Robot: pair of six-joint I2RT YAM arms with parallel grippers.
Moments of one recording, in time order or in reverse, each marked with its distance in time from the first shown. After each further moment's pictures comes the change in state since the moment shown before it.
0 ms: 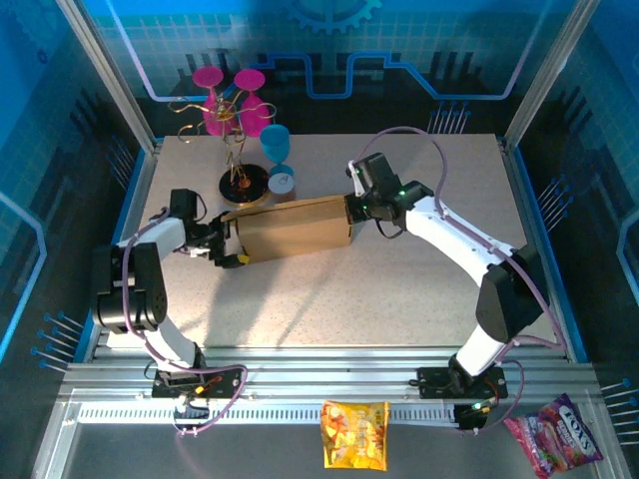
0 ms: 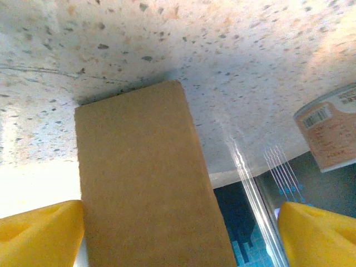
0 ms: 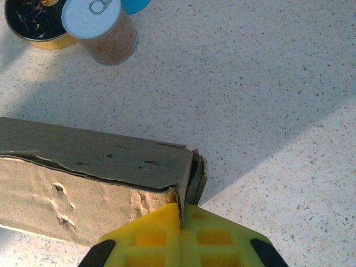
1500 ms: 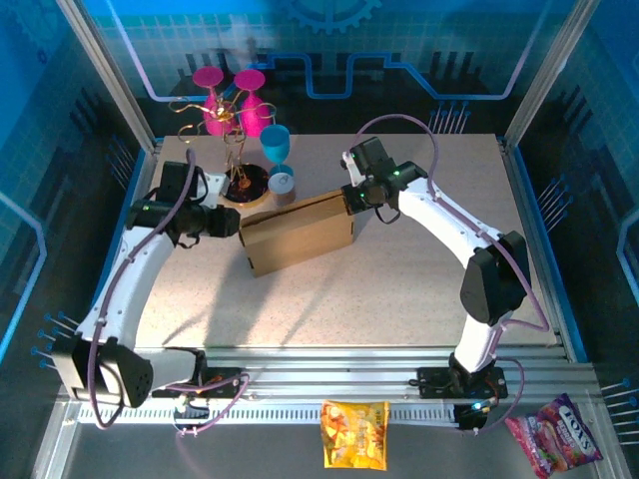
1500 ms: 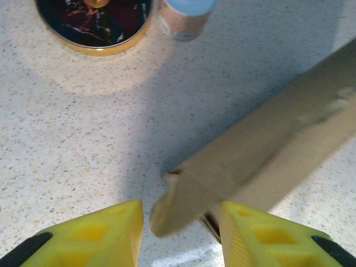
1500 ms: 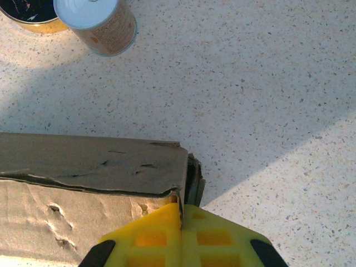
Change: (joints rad) left arm -0.238 -0.421 0.284 -0.444 -0.532 1.590; right arm -0.036 0.128 0.201 -0.162 -0.056 -0.091
